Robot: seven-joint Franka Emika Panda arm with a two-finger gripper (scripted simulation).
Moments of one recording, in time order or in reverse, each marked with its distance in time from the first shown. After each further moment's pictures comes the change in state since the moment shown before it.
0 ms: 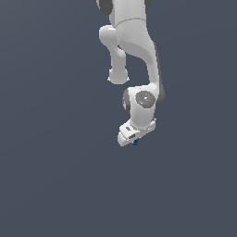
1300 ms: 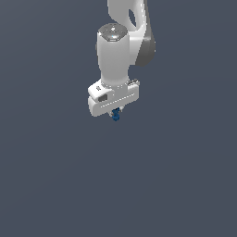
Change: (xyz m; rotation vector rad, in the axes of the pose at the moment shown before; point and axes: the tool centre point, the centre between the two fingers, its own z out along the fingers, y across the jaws) arm -0.075 0.076 -0.184 0.001 0.002 0.000
